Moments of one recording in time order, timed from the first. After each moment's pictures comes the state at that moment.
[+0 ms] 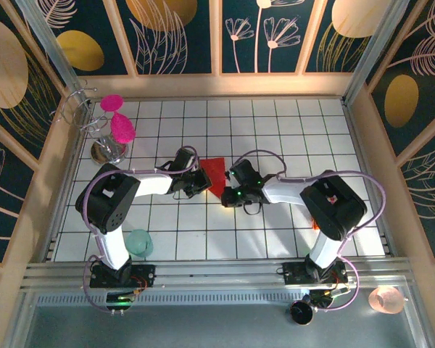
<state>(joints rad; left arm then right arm) -0.57 1.85 0.90 0.00 0.33 -1.02 0.74 1.70 0.80 -0.13 -0.33 0.57</state>
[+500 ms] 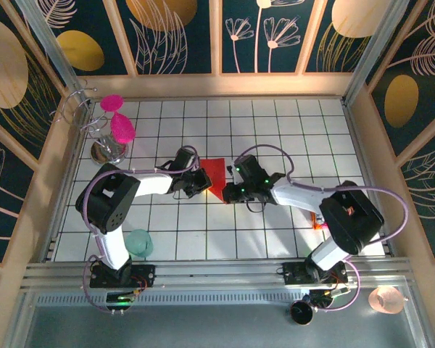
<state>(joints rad) -0.57 1.85 0.90 -0.01 0.33 -1.01 0.74 1.59 0.83 -0.16 -0.32 0.55</state>
